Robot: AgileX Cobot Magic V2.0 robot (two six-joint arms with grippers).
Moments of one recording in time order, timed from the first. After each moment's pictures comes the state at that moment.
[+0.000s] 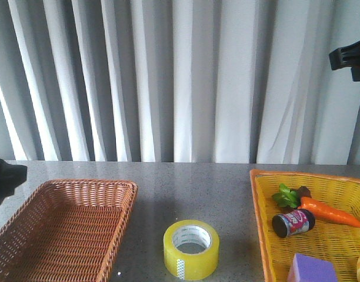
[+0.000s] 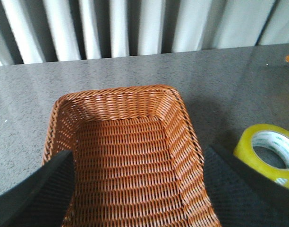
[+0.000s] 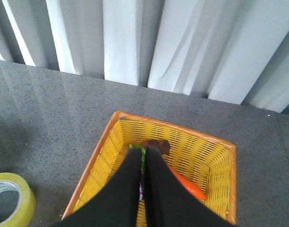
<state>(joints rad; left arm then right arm) -0.13 1.09 -1.10 -0.10 0.54 0.07 0.09 1.57 -2.15 -0.09 1.19 -0.03</state>
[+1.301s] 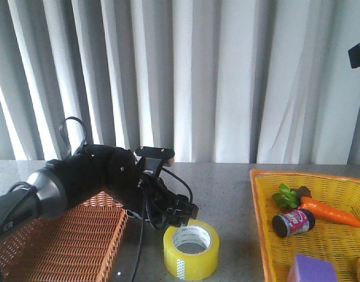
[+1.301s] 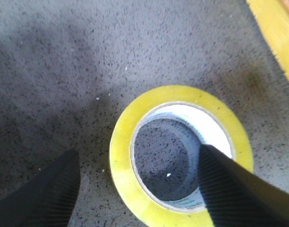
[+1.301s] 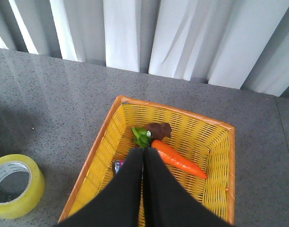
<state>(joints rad) -0.48 2.04 -1.83 -0.16 0.80 -0.03 0.09 1.52 -2.15 -0.08 1.28 -0.02</state>
